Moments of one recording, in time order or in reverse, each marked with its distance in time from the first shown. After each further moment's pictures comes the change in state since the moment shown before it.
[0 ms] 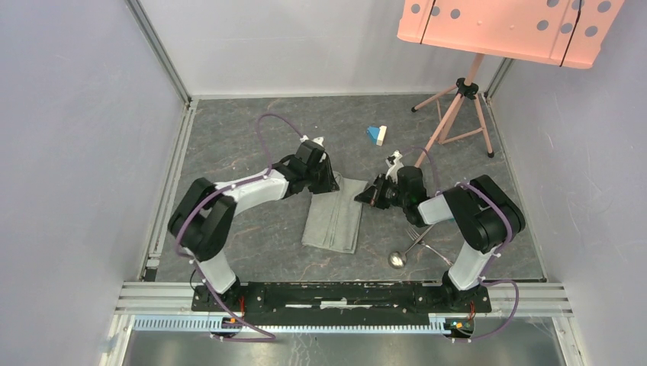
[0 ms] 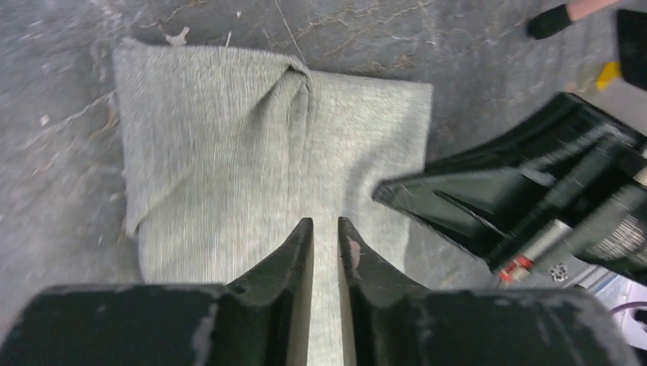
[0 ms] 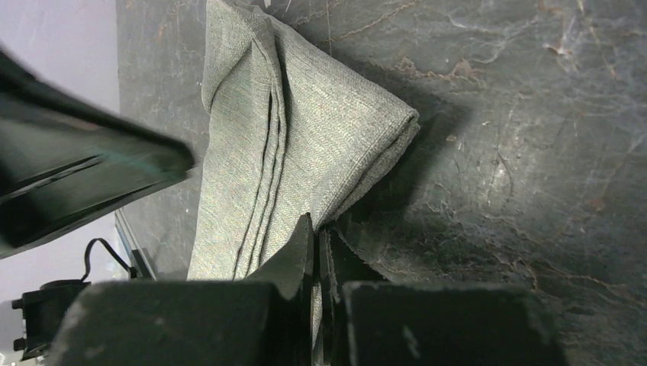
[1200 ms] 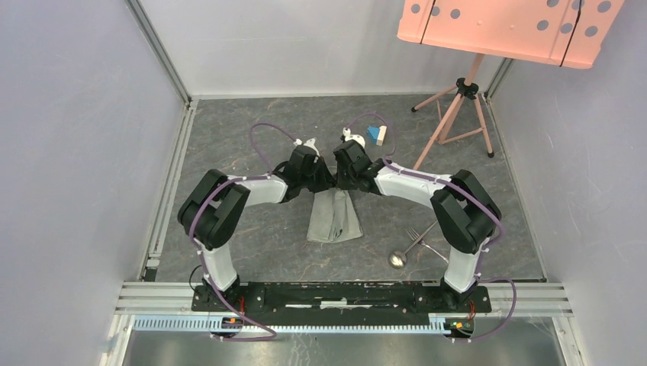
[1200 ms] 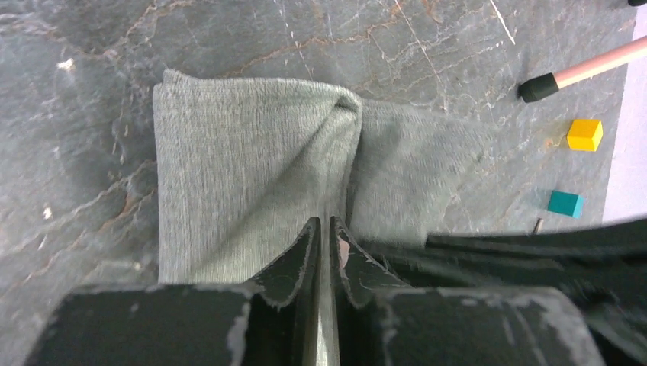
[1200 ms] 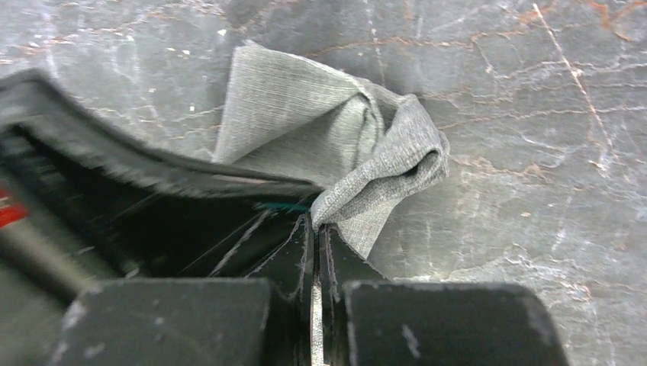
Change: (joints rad) left arm 0.075 0.190 -0.097 0.405 0.079 -0.064; right arm 0.327 0.066 0.676 -0.928 0.643 -0.159
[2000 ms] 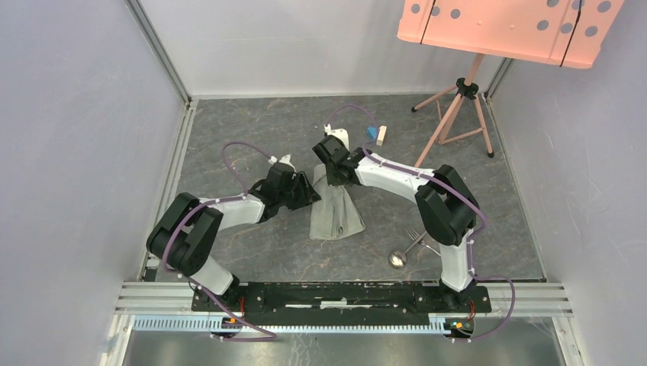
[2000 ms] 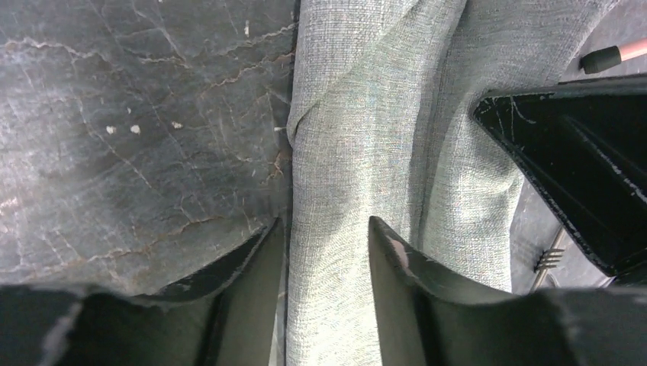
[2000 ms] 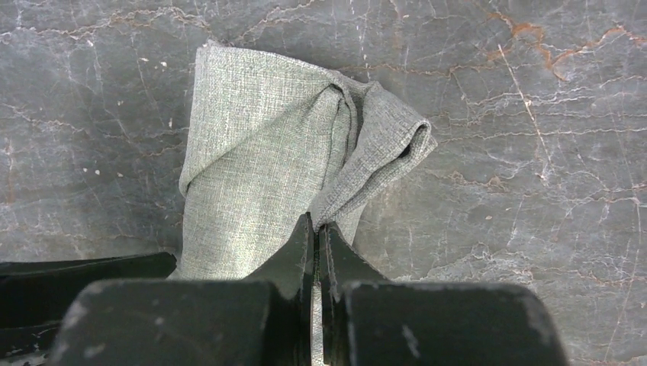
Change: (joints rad) left arm 0.060 -0.290 -0.288 -0.080 -0.048 -0.019; right arm 0.073 0.136 0.266 -0.274 0.186 -0.069
